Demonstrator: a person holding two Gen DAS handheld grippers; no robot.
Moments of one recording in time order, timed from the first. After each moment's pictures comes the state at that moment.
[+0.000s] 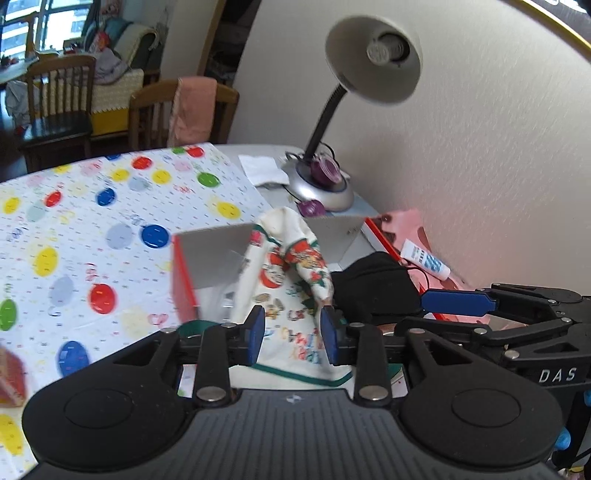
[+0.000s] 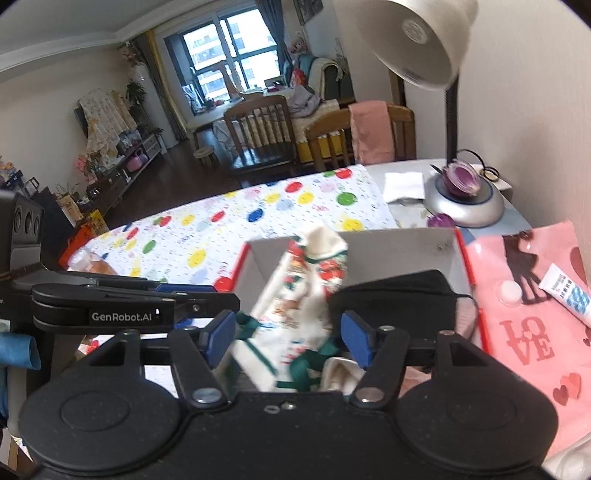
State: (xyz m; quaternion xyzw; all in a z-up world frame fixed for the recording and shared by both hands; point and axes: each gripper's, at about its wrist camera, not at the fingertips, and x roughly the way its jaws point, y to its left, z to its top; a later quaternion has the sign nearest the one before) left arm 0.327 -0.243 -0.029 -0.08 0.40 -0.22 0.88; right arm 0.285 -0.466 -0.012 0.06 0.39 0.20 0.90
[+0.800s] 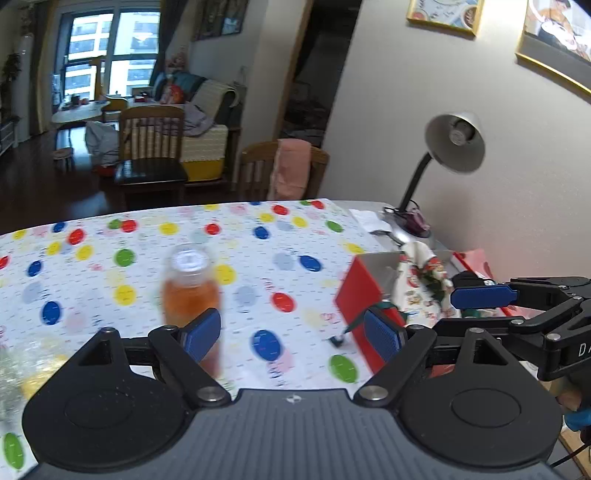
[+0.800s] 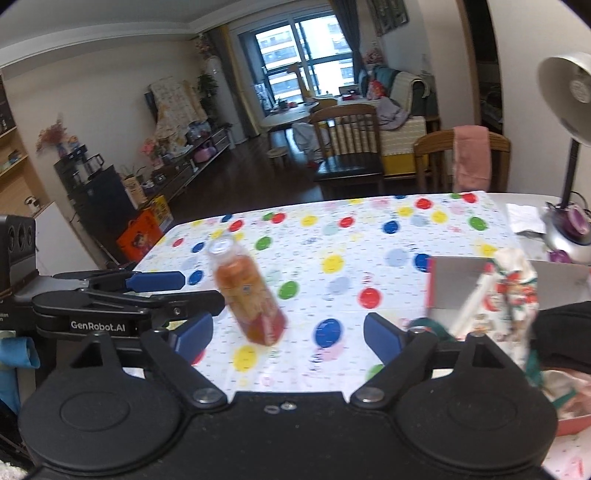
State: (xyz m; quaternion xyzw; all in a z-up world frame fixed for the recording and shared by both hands) left arm 0.222 -0.044 0.007 -0.08 0.33 -0.11 0.93; right arm 0.236 -0.293 0.018 0.03 0.36 0.30 0.89
